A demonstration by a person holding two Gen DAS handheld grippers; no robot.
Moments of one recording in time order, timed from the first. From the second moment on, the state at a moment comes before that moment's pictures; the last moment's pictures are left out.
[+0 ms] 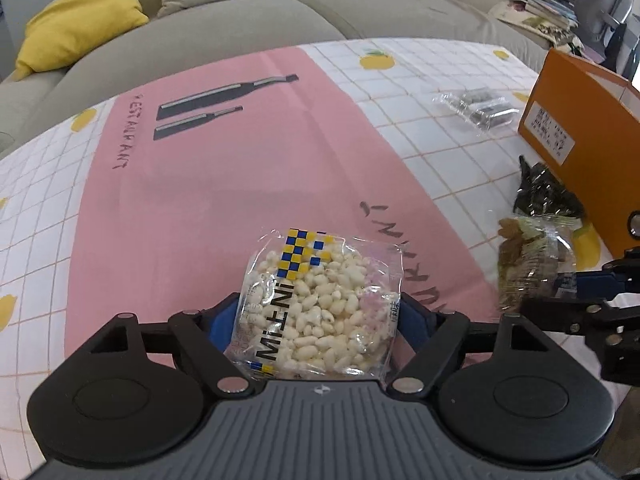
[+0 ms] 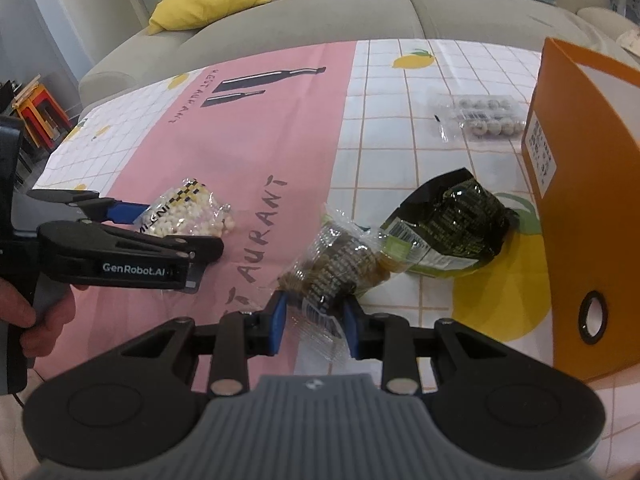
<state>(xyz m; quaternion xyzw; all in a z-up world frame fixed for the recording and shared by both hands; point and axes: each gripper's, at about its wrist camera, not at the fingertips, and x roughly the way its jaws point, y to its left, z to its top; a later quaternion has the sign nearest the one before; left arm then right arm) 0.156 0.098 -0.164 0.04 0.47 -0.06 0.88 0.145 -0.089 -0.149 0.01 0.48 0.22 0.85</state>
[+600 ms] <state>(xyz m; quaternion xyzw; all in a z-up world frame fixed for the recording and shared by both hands) 0.119 0.043 -0.059 -0.03 0.45 -0.05 0.89 0.117 -0.134 -0.077 0.03 0.43 0.24 0.87</state>
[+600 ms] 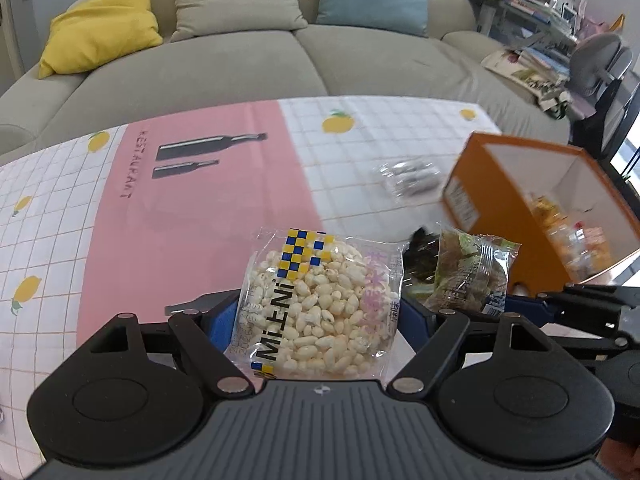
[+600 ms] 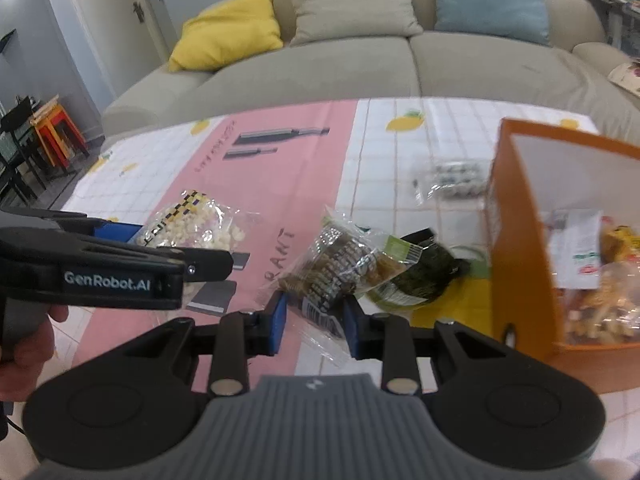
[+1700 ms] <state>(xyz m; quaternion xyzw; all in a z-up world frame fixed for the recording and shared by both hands) 0.169 -0.152 0.008 -0.02 0.44 -0.24 0.86 0.117 -0.332 0.015 -0.02 0.39 0.12 0.91</state>
